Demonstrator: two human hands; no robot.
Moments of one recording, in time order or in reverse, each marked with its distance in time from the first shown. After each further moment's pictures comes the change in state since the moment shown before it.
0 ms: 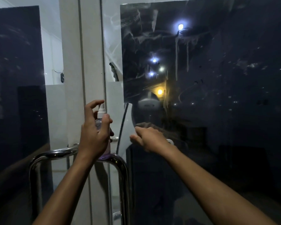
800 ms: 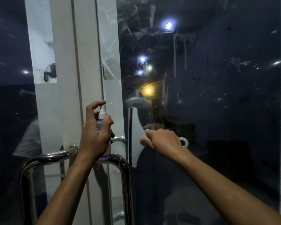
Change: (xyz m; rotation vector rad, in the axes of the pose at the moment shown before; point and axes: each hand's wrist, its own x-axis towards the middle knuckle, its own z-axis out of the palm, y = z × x) left_hand 0.004 -0.020 -0.004 -0.112 -0.088 -0.010; right_hand -0.027 0.003 -0.007 -0.285 0.062 0.106
